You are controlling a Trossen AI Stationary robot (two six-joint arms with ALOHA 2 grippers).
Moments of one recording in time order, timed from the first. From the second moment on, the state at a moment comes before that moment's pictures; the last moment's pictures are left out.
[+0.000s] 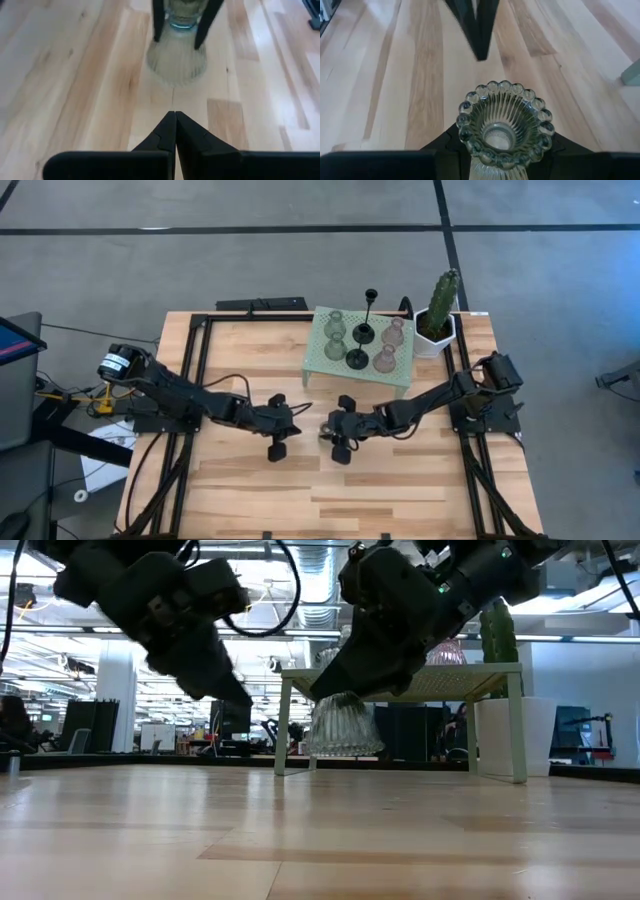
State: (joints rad) left arm -0.30 1.30 0.61 0.18 -0.19 -0.27; right arm 0.27 1.80 0.96 0.17 0.26 0.31
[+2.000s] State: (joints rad) left arm -0.36 1.40 0.51 0.55 -0.23 -0.10; right arm 0.34 1.53 0.97 -0.39 0.16 0.35
